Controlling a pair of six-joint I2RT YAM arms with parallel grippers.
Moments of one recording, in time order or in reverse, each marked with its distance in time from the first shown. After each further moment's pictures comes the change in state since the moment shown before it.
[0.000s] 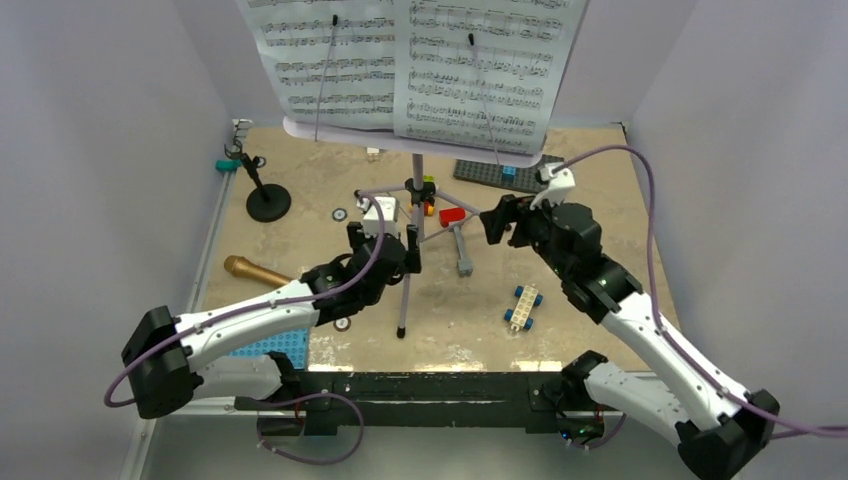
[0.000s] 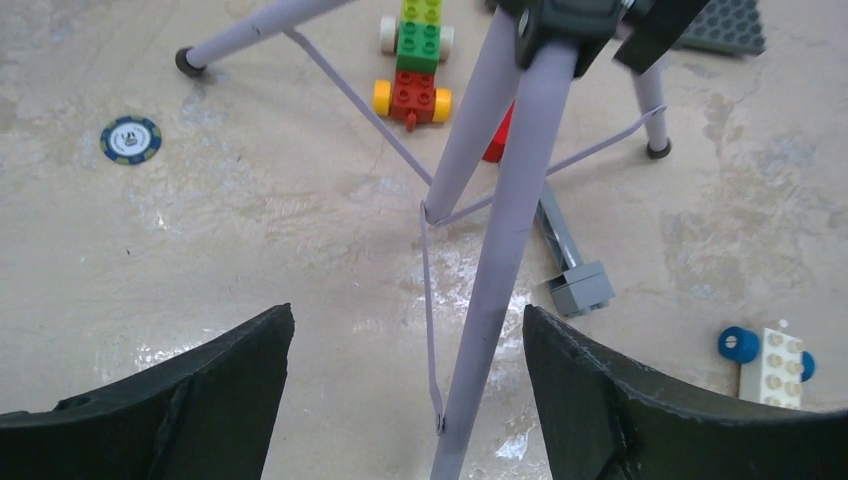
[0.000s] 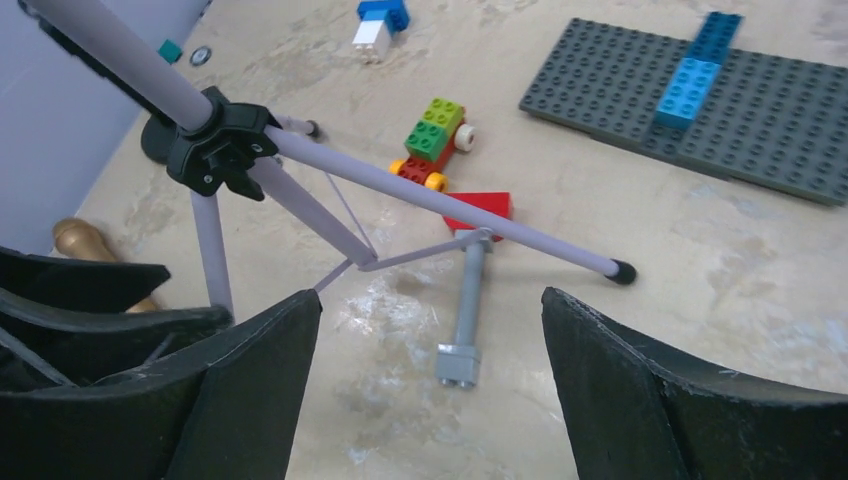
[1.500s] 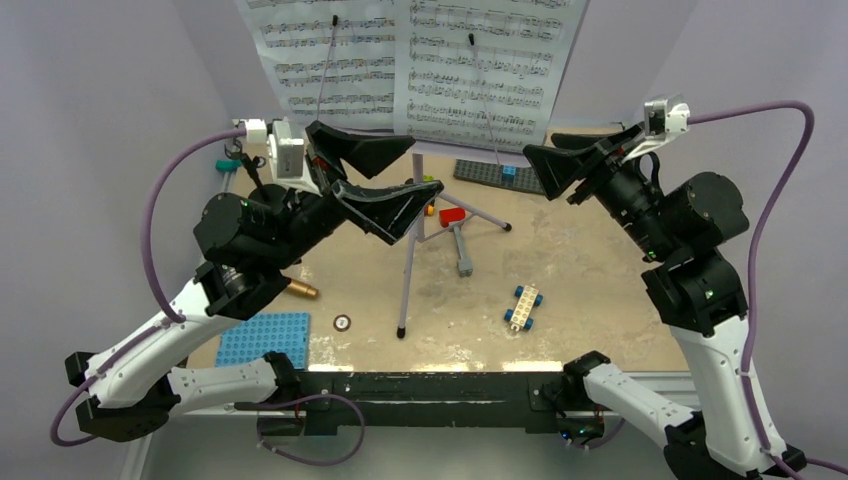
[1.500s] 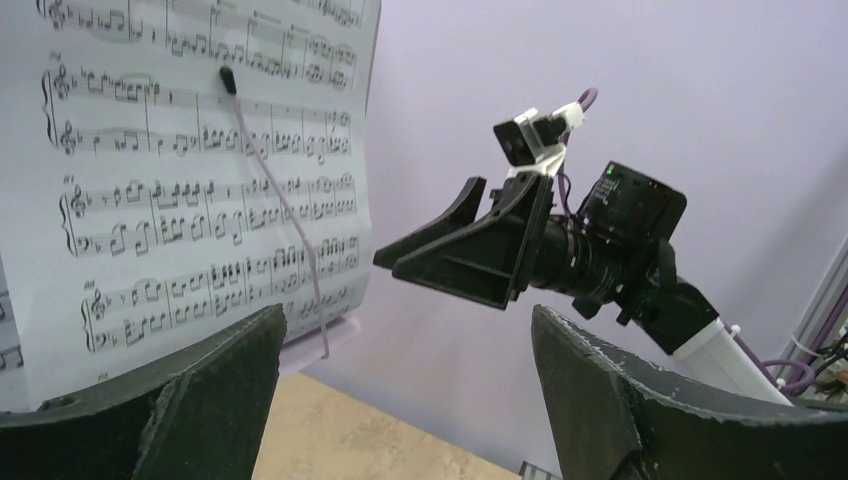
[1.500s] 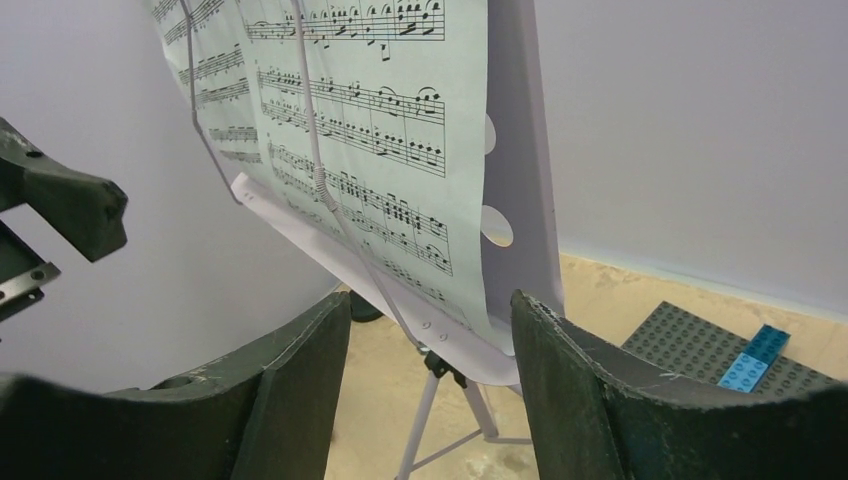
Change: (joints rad) left arm 0.001 -0.241 0.510 0.336 0.771 0.264; right arm -0.147 -0.051 0.645 -0.243 -0.300 0.011
